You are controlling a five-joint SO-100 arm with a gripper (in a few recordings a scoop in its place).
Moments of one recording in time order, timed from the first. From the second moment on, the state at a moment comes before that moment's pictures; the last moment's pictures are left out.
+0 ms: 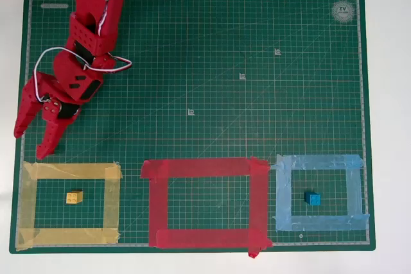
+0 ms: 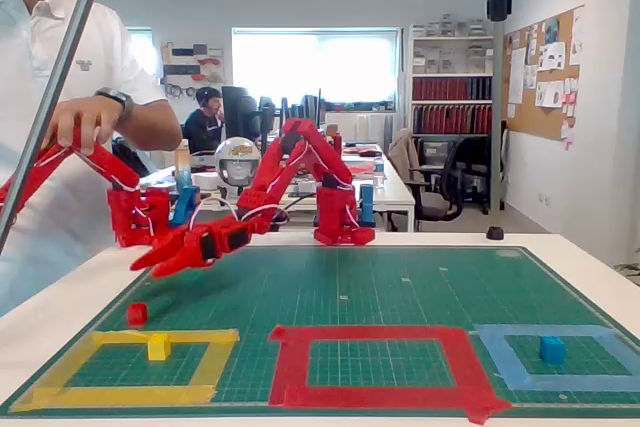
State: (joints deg) arm 38.2 44.6 93.1 -39.1 -88.2
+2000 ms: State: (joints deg) arm 39.4 28.6 76.0 -32.3 -88.2
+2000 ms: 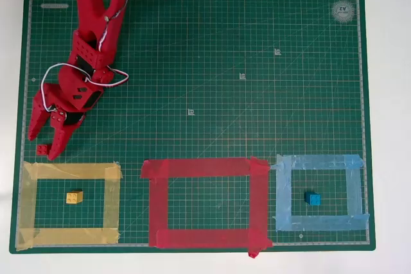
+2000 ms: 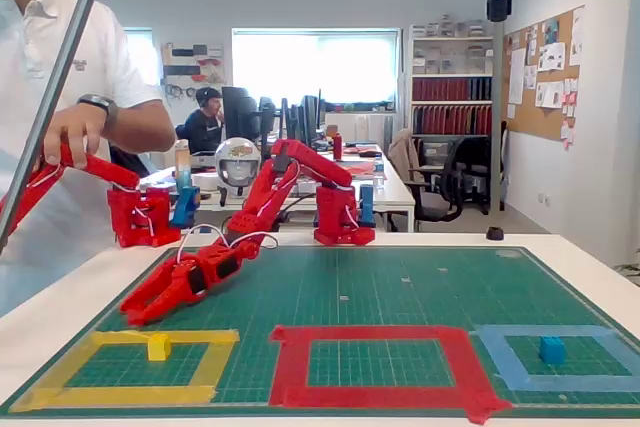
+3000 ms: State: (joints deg) arm 38.8 23.4 68.3 -30.7 -89.3
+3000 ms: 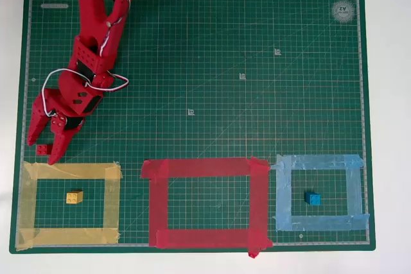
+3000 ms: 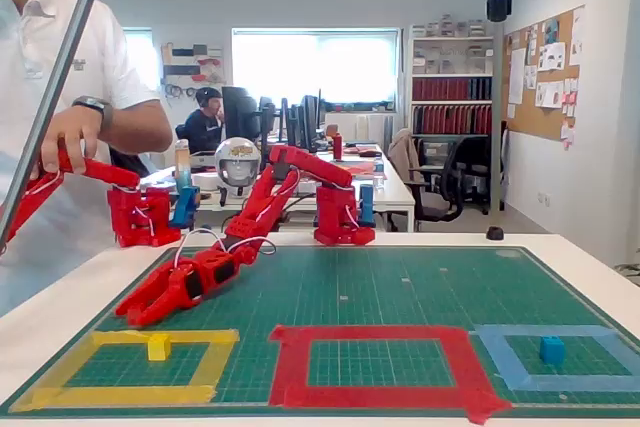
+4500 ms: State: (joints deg) arm 30.5 44.1 69.2 -1.8 -86.9
